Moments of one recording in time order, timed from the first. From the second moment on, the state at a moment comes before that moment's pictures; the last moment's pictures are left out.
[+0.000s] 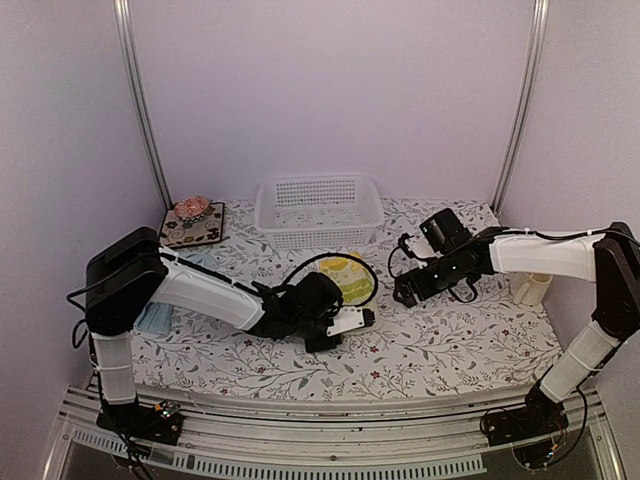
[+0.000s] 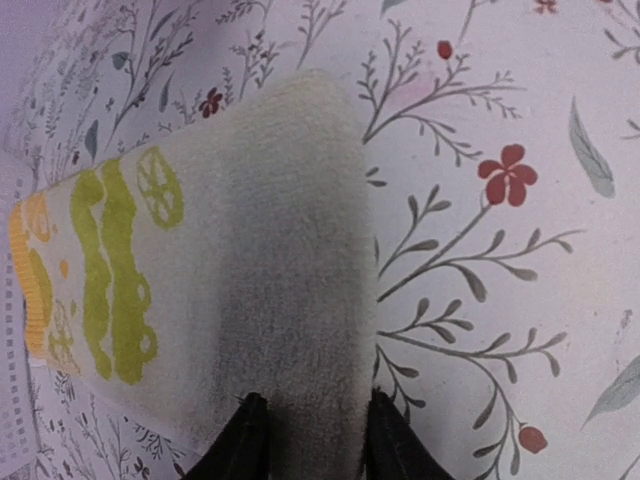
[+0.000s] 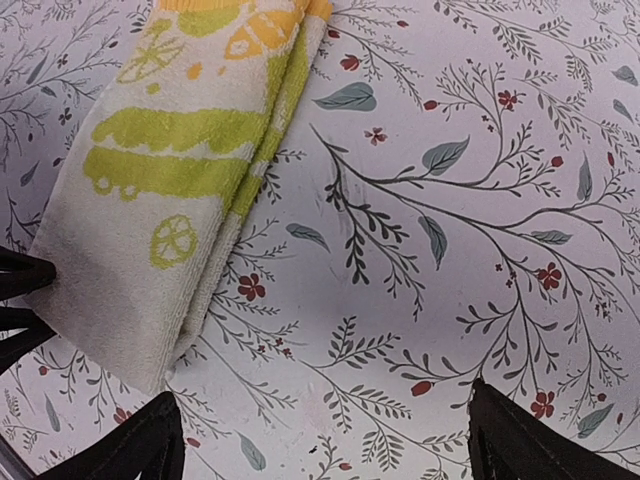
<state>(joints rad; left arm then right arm) -1.07 1.99 1.11 0.01 -0.15 0.52 0.61 1.60 1.02 -0.44 0.00 0.10</state>
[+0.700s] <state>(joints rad) -1.03 1.96 1.12 -0.08 -0.02 0.44 0.69 1.25 0.67 -0.06 -0.20 -0.21</state>
